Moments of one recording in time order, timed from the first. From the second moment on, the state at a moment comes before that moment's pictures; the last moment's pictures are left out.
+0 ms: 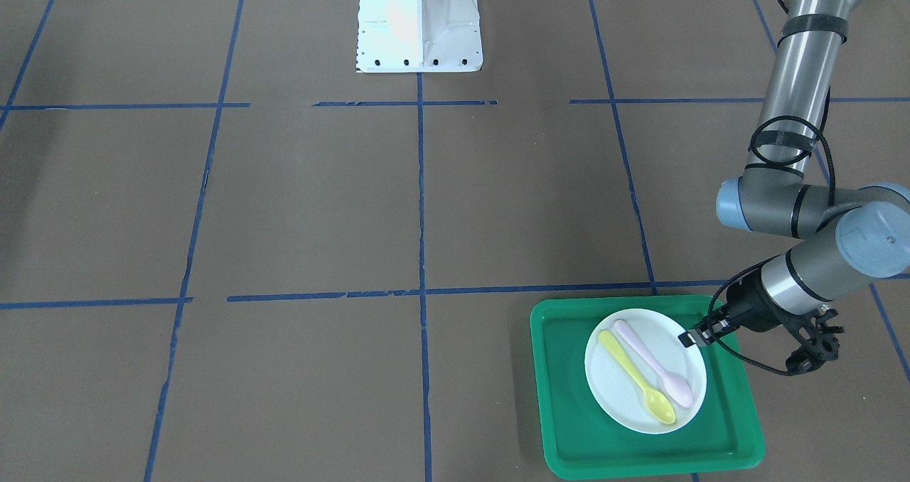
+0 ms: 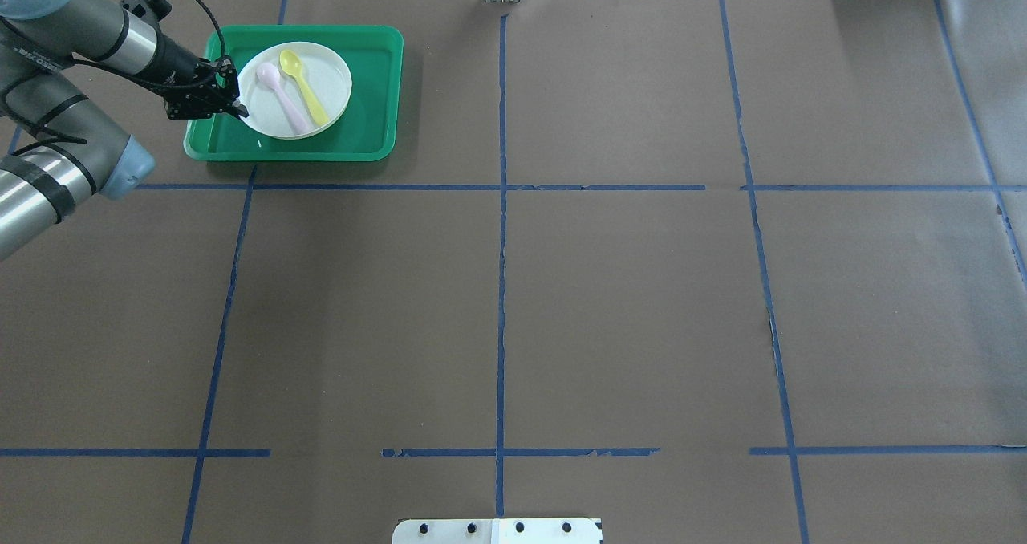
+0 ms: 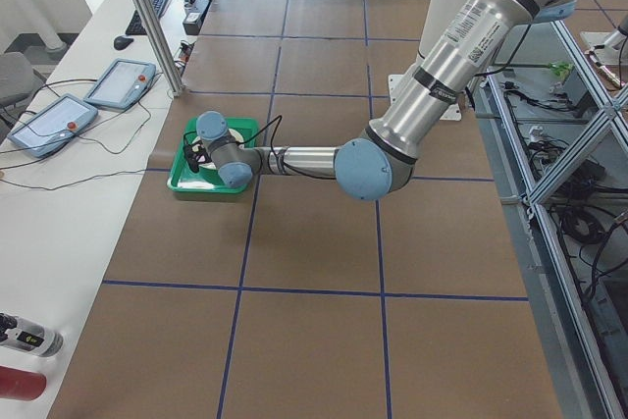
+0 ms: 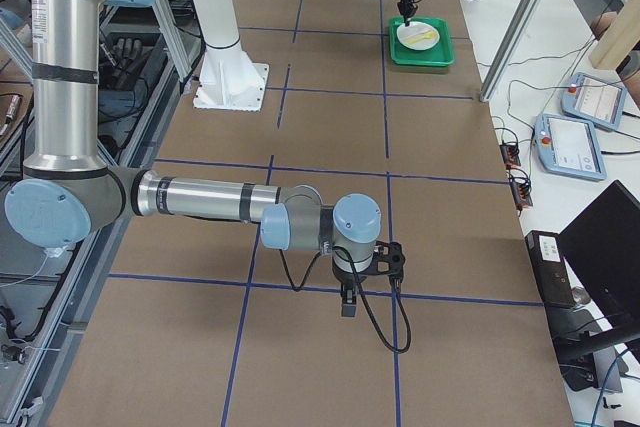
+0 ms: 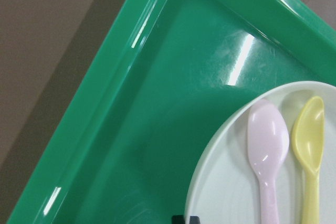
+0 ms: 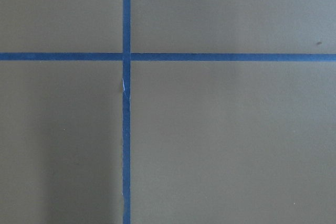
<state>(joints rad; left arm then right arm) -1.06 -2.20 -0.89 -2.55 -2.33 -1.45 1.58 -1.65 1.61 -1.51 2.28 0.03</state>
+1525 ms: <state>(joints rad) -1.12 -2.08 -1.09 -2.52 -2.36 -1.40 1.58 -1.65 1.61 -1.51 2.28 0.03</state>
